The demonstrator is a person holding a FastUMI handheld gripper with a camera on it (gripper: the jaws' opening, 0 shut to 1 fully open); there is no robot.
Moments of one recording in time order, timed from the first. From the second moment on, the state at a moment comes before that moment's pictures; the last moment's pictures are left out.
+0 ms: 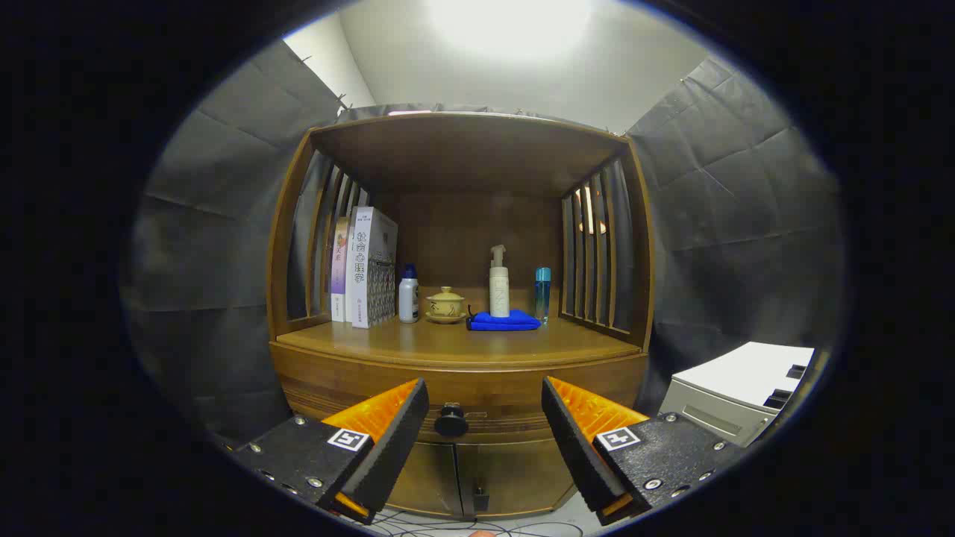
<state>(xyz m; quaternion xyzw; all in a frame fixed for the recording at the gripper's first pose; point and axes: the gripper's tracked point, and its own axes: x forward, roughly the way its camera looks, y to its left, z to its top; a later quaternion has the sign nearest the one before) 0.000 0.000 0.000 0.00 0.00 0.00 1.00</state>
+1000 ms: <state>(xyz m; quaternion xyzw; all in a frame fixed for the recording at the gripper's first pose) -0.002 0.001 -0.002 -0.01 -0.01 0.00 1.00</state>
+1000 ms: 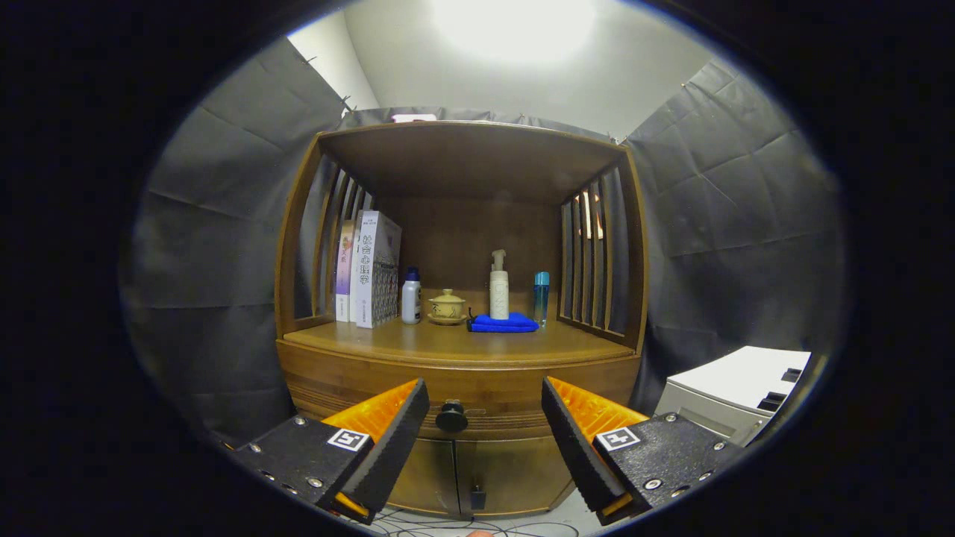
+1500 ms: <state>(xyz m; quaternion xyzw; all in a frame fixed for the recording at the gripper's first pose) 0.025 0.003 -0.055 0.01 0.04 0.00 1.00</state>
